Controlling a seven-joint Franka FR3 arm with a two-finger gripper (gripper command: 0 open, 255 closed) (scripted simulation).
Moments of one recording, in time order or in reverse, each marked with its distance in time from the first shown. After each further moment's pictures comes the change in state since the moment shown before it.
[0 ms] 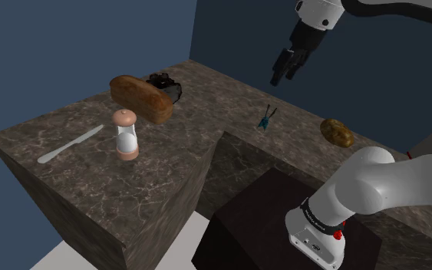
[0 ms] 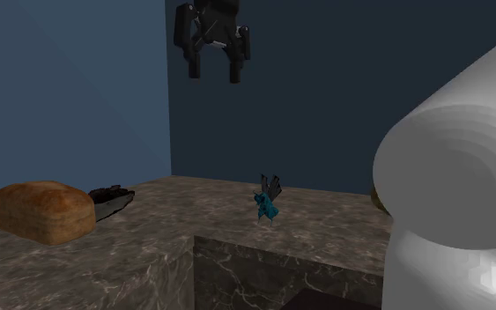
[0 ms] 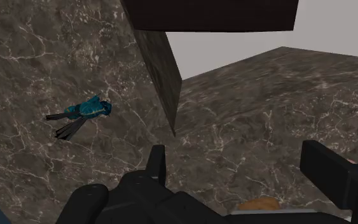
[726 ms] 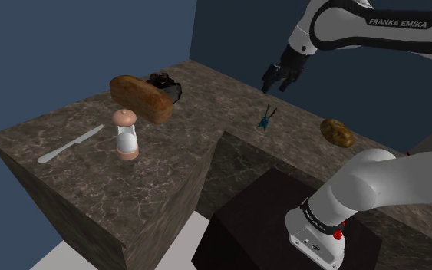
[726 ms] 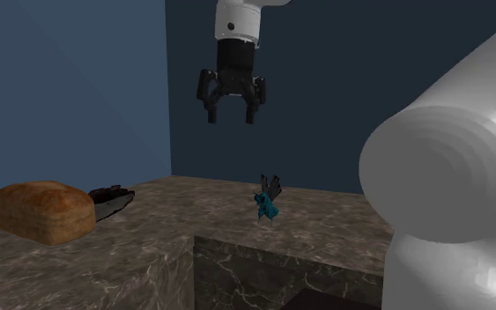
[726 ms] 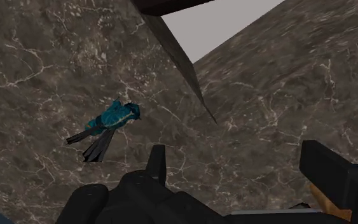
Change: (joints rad) arm -0.121 0.077 -0.081 -0.161 -0.024 0.293 0.097
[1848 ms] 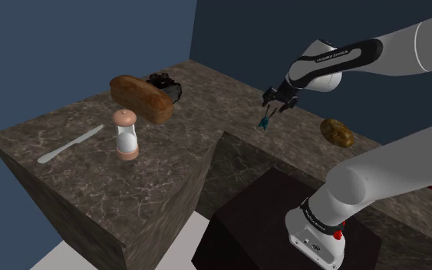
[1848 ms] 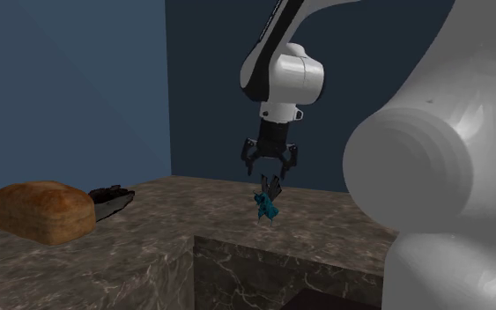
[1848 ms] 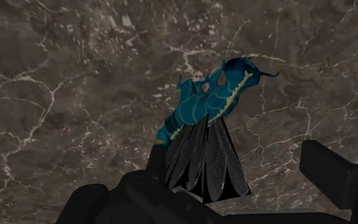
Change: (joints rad) arm -0.191 0.358 -0.189 -0.142 0.033 0.597 0.120
